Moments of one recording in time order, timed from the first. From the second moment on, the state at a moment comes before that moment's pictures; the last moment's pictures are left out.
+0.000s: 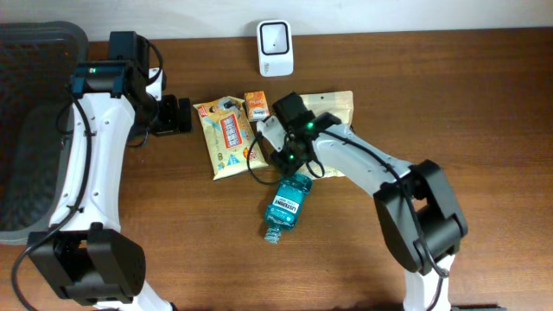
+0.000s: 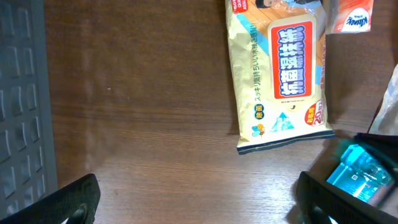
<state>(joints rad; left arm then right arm) -0.01 1.82 1.81 -1.32 0.02 -0.12 0.55 2.07 1.46 -0.66 -0.20 -0.22</state>
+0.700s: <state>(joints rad) -0.01 1.82 1.81 -1.32 0.02 -0.12 0.55 2.04 1.46 -1.23 -0.03 -0.21</state>
